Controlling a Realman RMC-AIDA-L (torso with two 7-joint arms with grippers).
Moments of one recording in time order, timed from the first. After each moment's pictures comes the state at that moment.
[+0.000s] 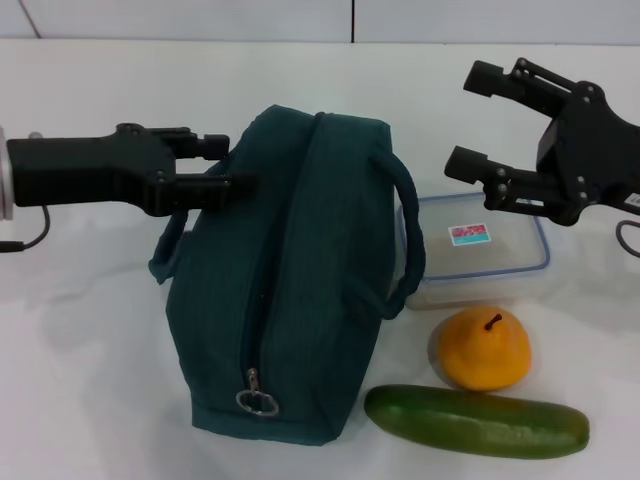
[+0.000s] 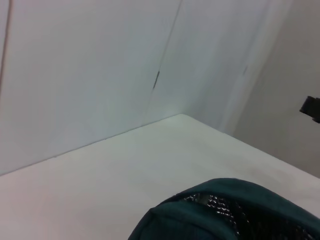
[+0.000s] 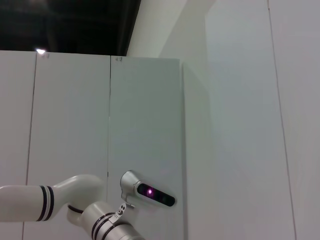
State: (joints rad) left arm -0.35 -2.08 0.84 1.16 1.89 1.67 -1.84; right arm 0.52 2.01 -1.19 -0.55 -1.17 -1.70 1.01
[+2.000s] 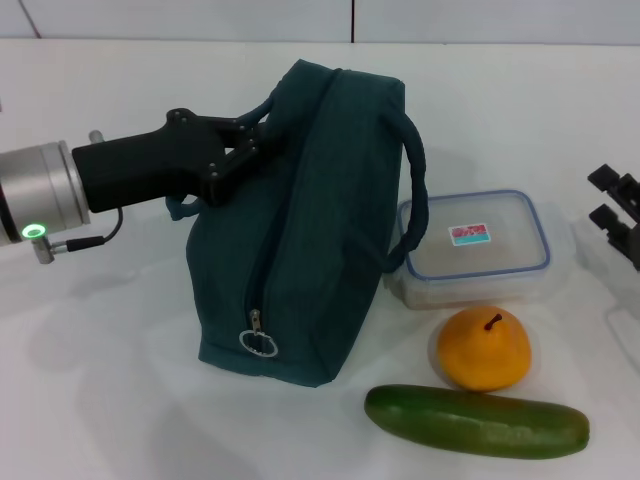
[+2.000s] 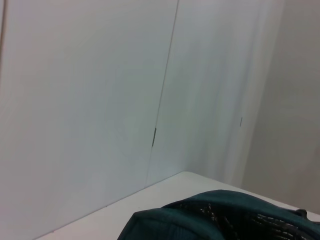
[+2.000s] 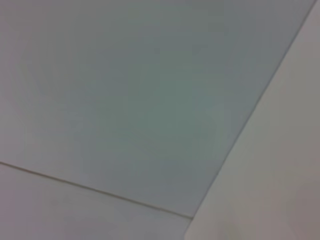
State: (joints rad) left arm -0.42 -2.09 0.85 0.76 1.68 1.52 -1.37; right arm 0.47 2.03 -1.18 0.09 -0.72 -1.35 1.61
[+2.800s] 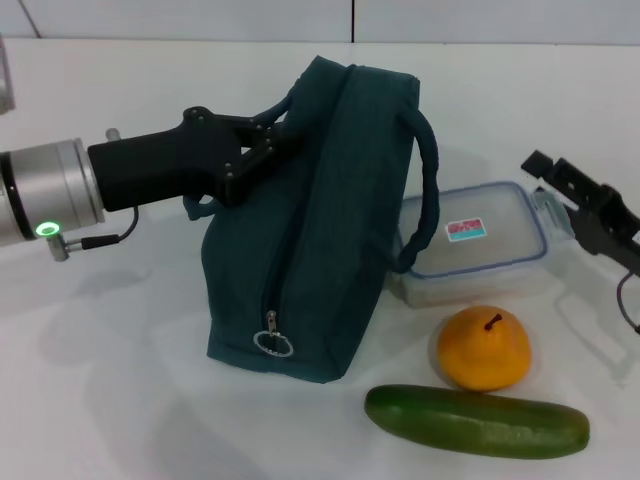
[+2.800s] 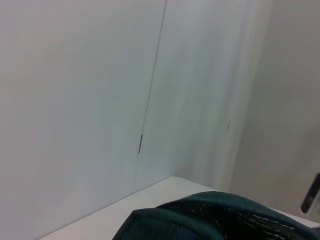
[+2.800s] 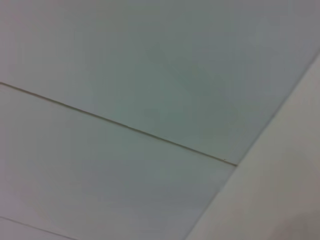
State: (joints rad) left arm -0.43 -2.09 0.89 0.75 1.65 1.52 -1.37; right arm 0.54 2.03 -1.19 0.04 -0.87 -1.35 1.67
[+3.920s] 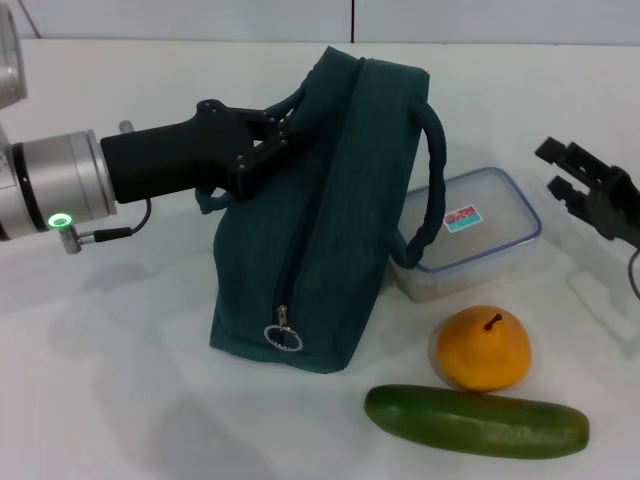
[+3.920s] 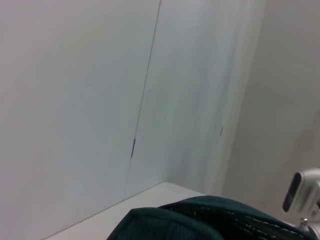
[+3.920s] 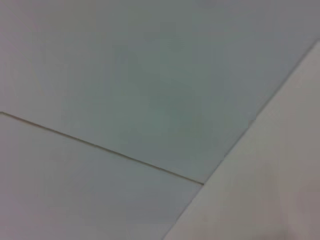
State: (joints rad) left arm -0.46 -2.09 0.90 0.72 1.63 1.52 -1.38; right arm 0.52 2.02 -1.23 -0.11 -0.86 -1.20 1.77
